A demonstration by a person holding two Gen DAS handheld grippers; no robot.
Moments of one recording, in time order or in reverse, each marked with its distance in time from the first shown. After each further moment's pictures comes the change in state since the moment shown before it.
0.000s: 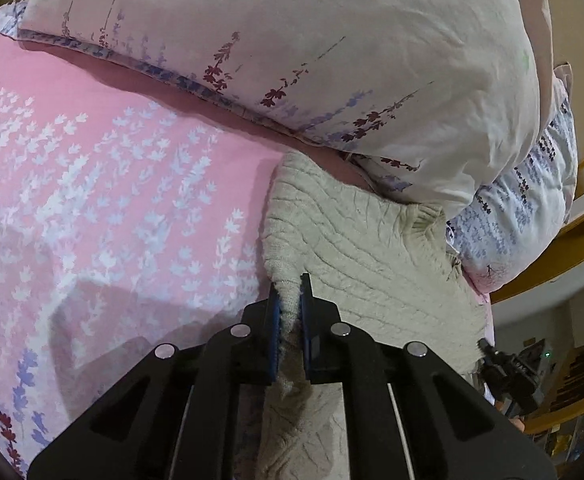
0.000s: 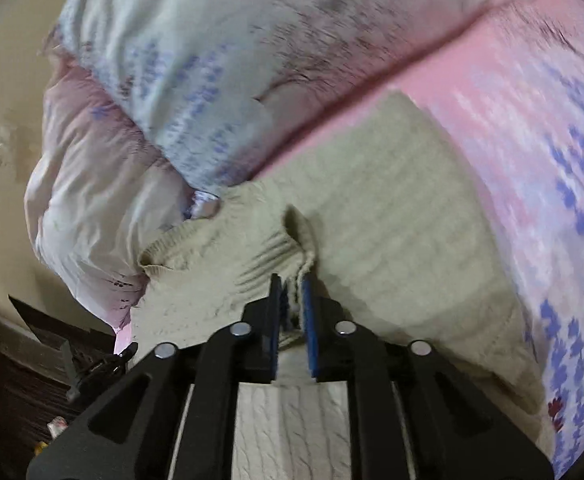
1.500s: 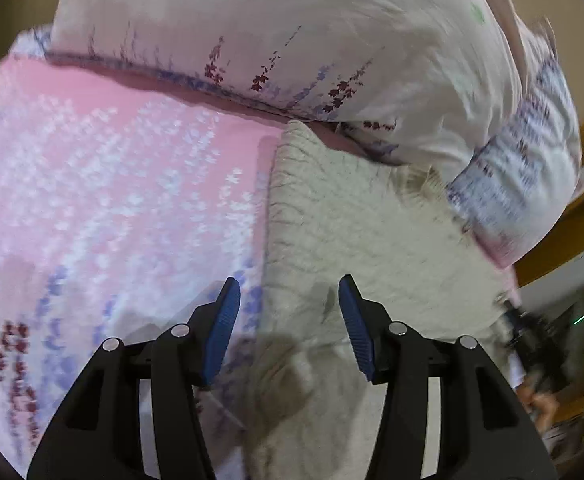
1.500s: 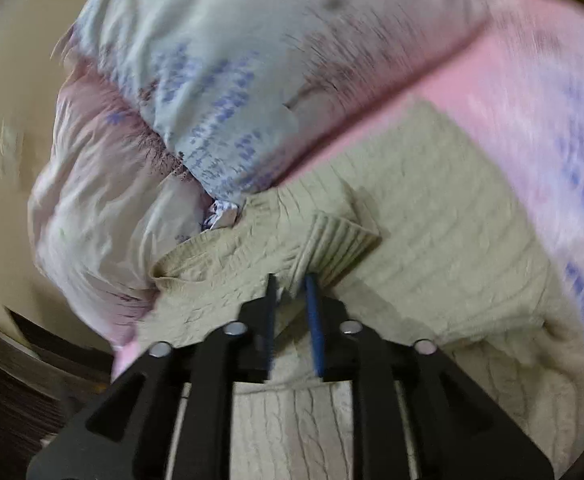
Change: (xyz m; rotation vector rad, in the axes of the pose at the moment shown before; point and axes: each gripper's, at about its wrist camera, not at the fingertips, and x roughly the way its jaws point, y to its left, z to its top) left arm -0.028 -0.020 -0.032 0.061 -0.004 0.097; right arm 0.008 0.020 -0.013 0.035 -0.079 0.036
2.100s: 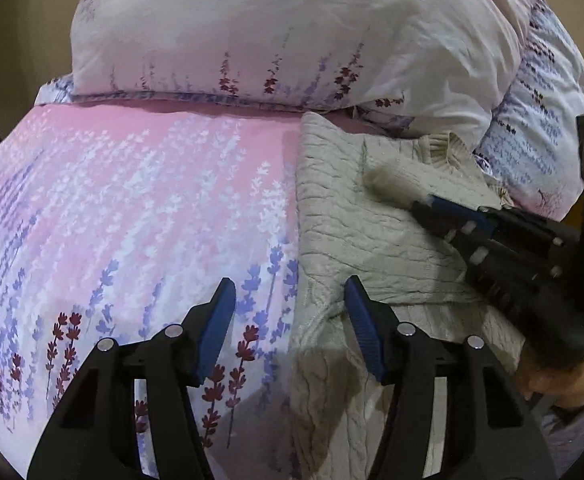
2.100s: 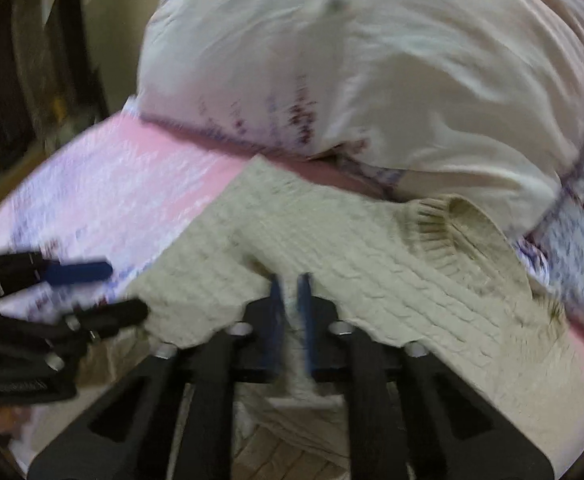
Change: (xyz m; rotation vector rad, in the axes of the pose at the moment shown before) left arm -0.012 -0.020 -0.031 0.189 -0.048 0.232; right arm 0.154 0.251 -0.153 -1.069 0.213 -0.127
